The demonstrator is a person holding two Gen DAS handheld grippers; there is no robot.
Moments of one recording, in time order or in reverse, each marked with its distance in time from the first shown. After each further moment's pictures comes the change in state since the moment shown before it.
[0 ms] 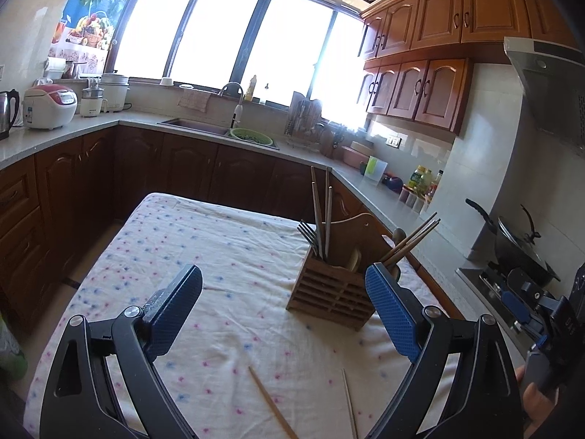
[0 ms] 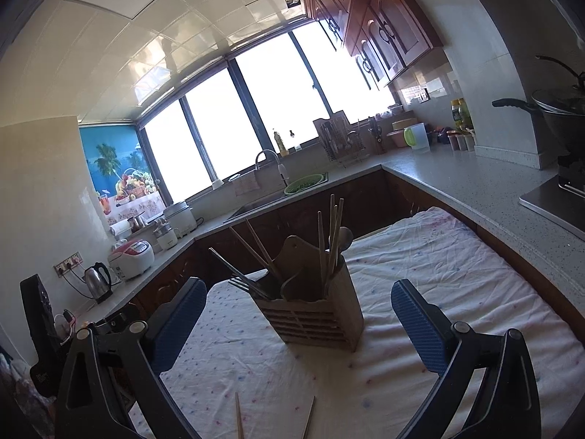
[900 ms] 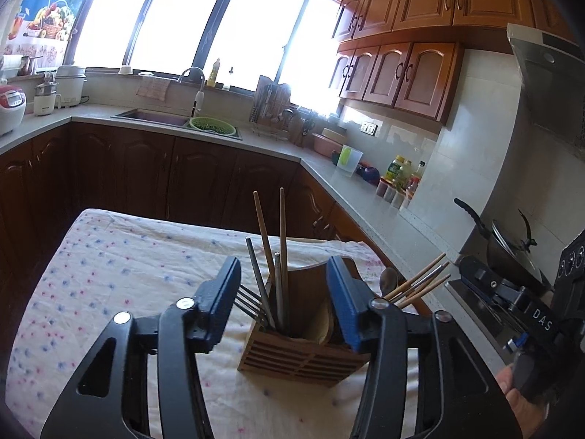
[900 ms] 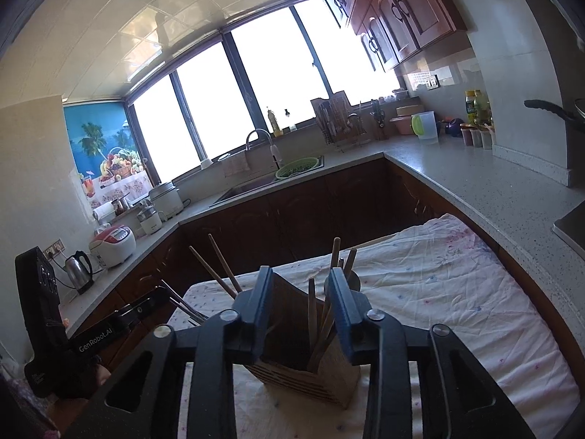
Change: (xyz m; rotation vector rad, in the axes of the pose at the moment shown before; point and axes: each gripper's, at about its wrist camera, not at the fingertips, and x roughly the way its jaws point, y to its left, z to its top) left arm 0.118 -0.047 0.064 0.028 0.057 -0.120; right arm 0.106 -0.010 0.048 -0.036 0.078 -0.018
